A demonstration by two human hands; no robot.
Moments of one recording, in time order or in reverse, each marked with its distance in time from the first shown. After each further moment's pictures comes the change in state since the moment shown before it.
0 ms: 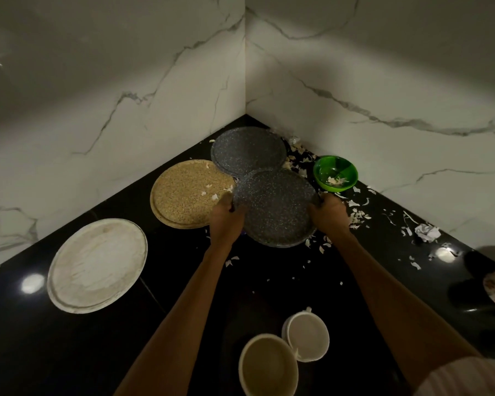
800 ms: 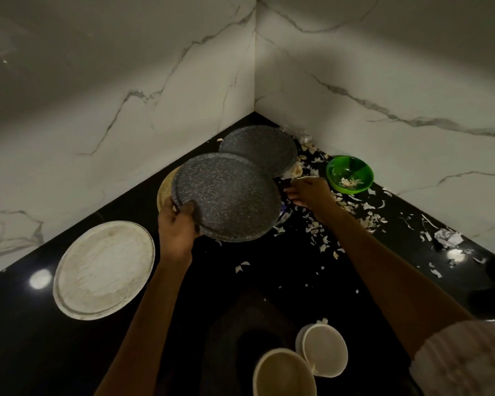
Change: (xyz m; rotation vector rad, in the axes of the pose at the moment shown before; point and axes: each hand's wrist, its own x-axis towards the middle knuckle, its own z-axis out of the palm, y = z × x) left_hand -0.017 -0.001 -0.095 -0.635 0.133 -0.135; right_hand 0.033 -0.065 0.030 0.664 -0.305 0.120
